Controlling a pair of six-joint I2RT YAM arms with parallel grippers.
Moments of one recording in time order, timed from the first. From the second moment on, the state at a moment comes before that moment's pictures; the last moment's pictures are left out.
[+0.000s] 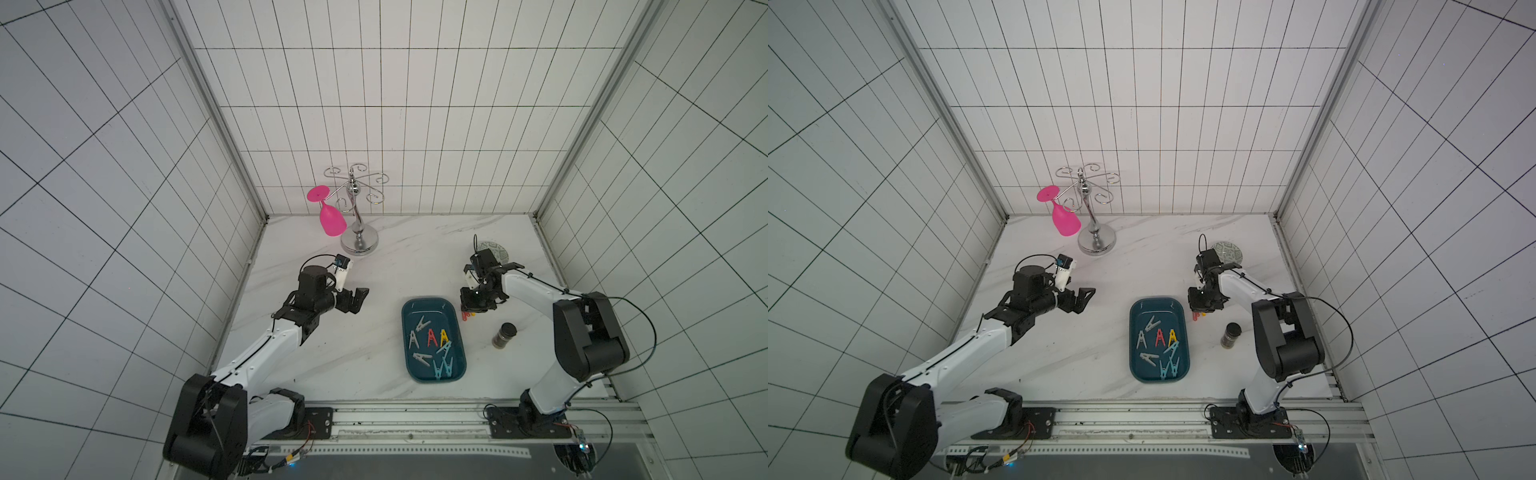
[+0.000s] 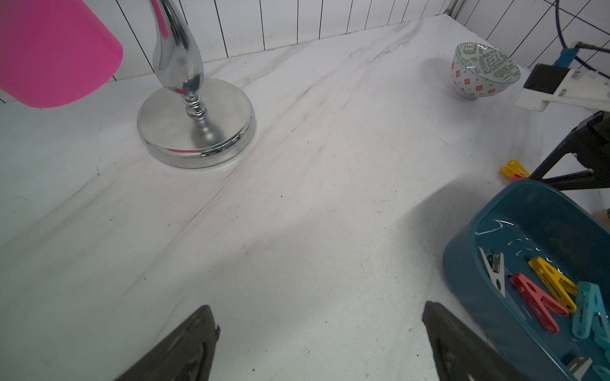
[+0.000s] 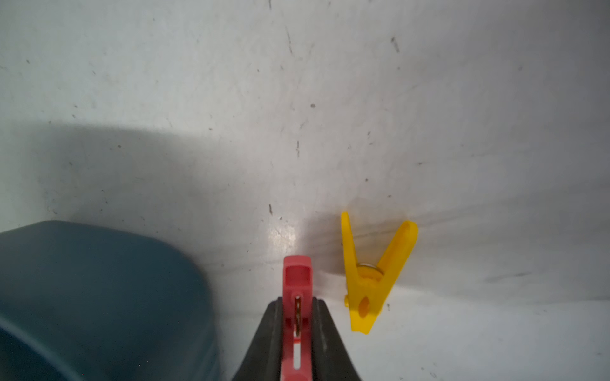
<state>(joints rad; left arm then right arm) -0.27 1.17 0.62 -0.03 0.30 0.04 0.37 1.69 1.03 -0.71 -0.19 0.19</state>
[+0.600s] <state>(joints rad) -0.27 1.17 0.62 -0.03 0.30 0.04 0.39 1.53 1.04 -0.79 -0.17 0.18</state>
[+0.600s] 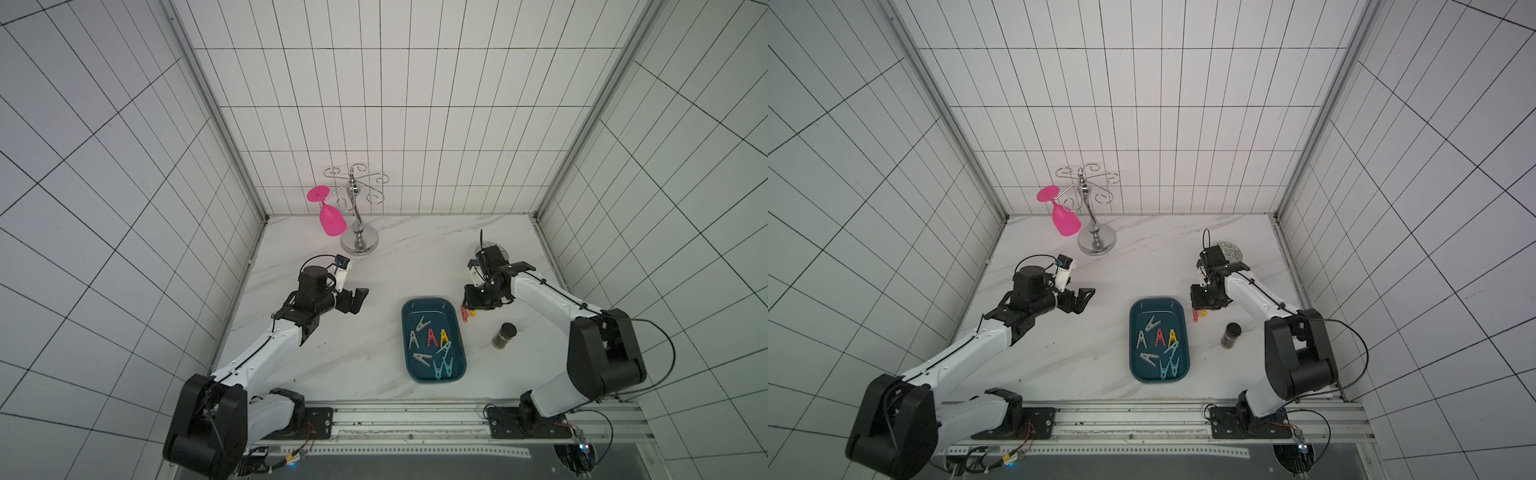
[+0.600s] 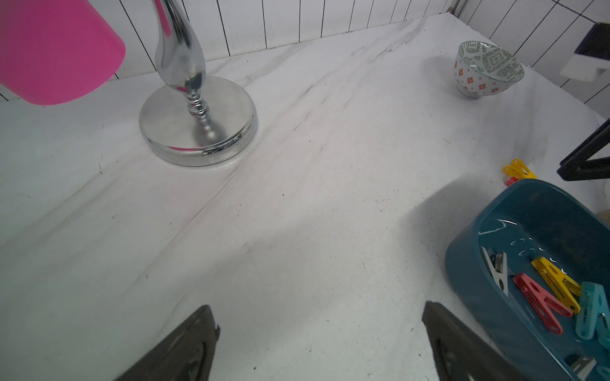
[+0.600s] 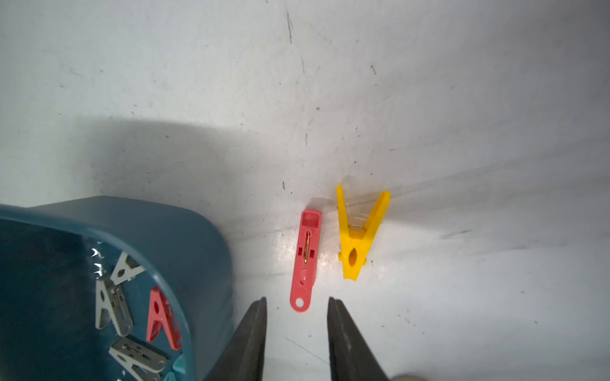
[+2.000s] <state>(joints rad) -0.27 1.17 0.61 -0.02 0.30 0.03 0.91 1.62 1.05 -0.65 0.10 0.30</state>
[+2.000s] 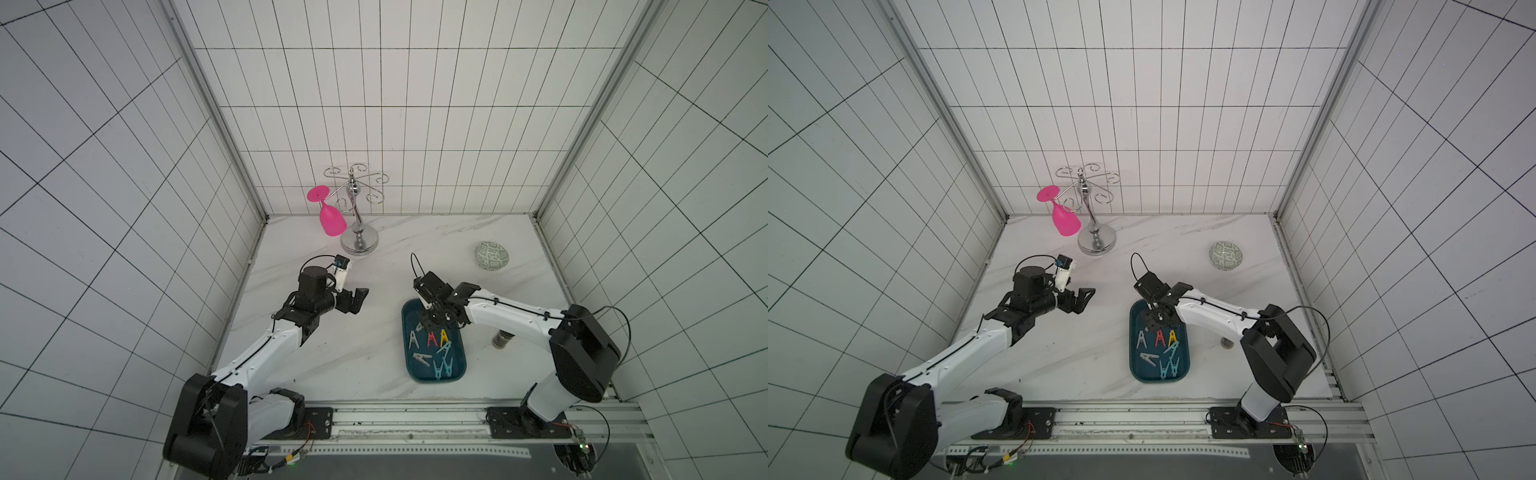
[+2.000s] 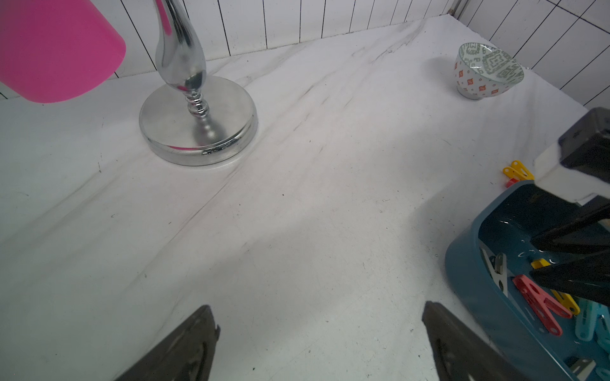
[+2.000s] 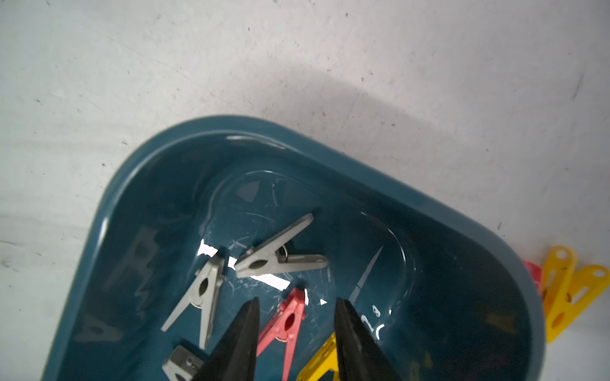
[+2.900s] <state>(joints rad) -0.29 1.18 0.61 -0.02 0.29 0.04 0.94 1.64 0.93 -0.57 0.08 0.30</state>
